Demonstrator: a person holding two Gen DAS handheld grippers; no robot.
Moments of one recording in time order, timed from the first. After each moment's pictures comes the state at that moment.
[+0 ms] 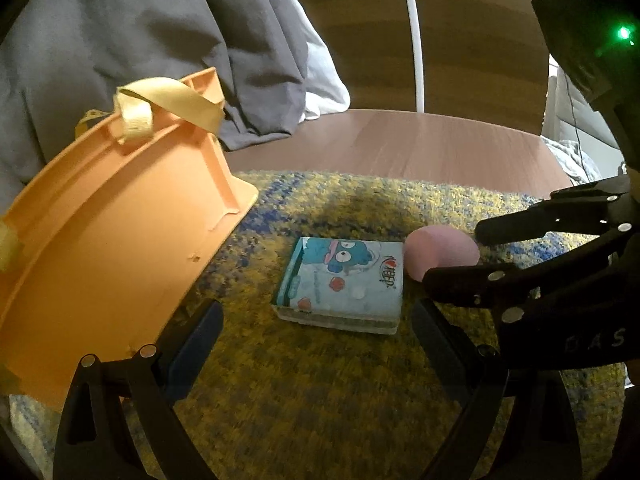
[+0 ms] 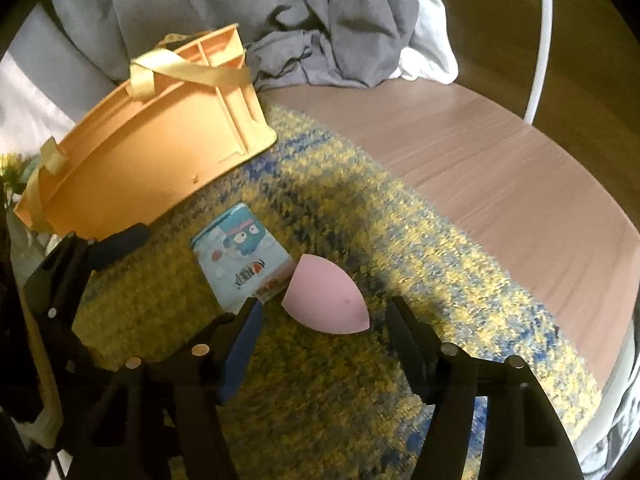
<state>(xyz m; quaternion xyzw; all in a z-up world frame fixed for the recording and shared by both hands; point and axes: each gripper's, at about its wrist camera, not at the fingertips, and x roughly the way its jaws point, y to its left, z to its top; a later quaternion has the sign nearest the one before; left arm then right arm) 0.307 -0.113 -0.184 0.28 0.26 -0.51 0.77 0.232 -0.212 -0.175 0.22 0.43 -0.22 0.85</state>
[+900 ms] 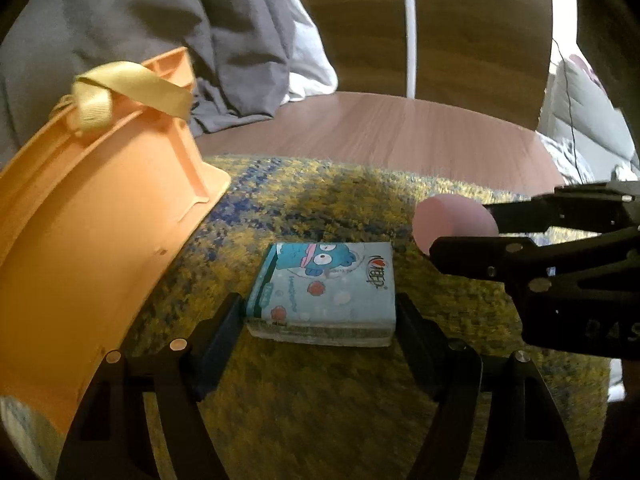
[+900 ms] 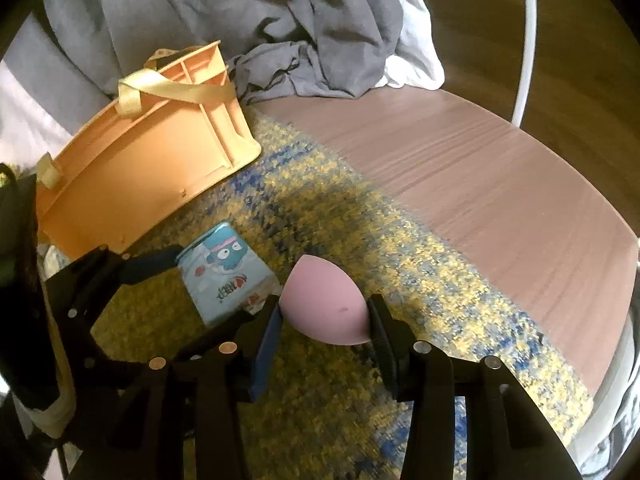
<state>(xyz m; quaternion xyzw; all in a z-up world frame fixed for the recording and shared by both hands) 0.303 -0.130 -0.186 0.28 0.30 -0.51 0.76 0.217 -0.224 -0.169 0.22 0.41 -0.23 0.86</state>
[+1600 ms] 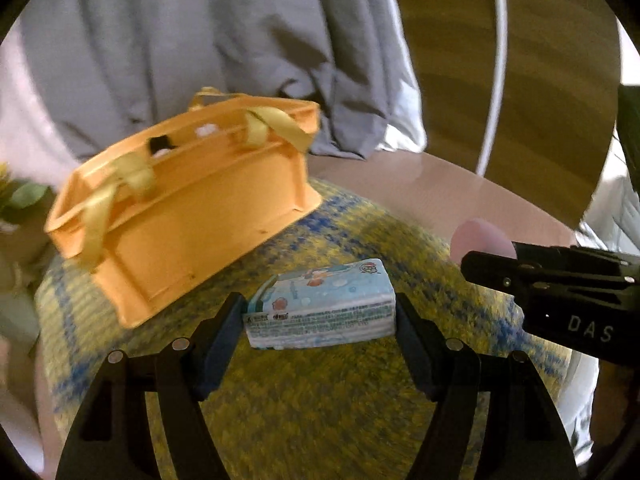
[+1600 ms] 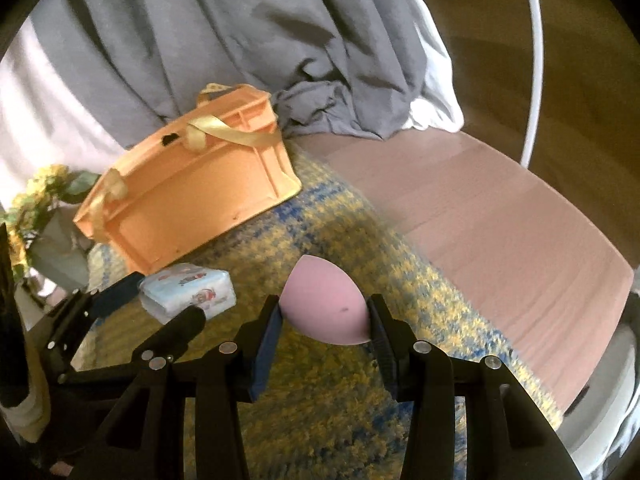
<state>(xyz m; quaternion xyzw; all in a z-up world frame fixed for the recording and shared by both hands) 0.263 -0.071 -0.123 0.15 0.31 -0.36 0.87 0.188 -0.216 -0.121 0.20 0.36 -0.17 0.89</state>
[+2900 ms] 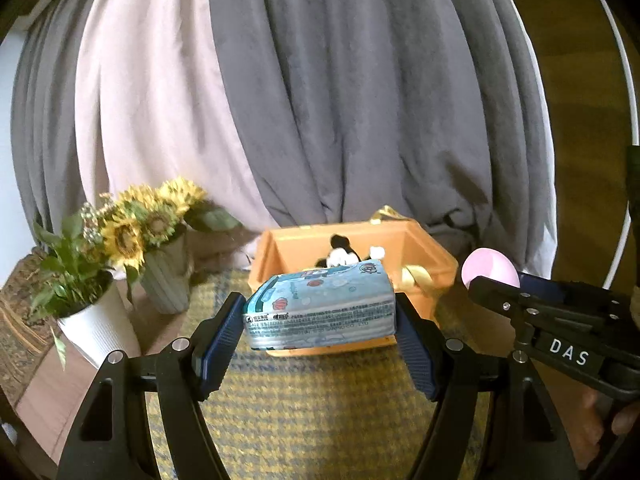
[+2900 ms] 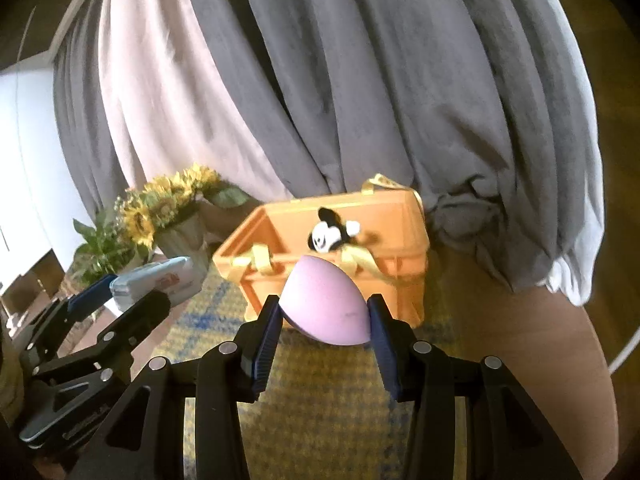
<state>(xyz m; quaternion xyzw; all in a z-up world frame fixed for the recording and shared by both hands) 0.210 -0.051 -0.006 0.03 0.19 -0.05 0.98 0.239 -0.236 -0.022 0.08 0.26 0.12 0.96</state>
